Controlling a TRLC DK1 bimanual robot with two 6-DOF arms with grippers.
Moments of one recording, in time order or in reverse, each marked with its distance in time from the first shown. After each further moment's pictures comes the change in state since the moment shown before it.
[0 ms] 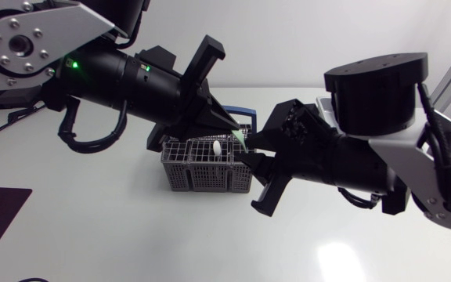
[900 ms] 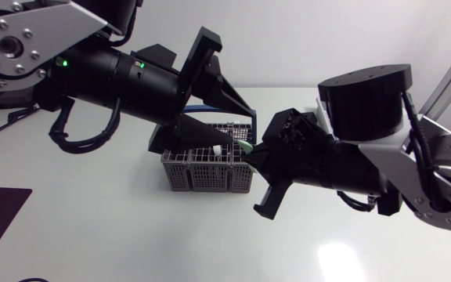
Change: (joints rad) left arm 0.004 -0.023 -0.011 0.021 0.078 -0.019; right arm -0.035 0.023 -0.026 -0.005 -0.031 0.000
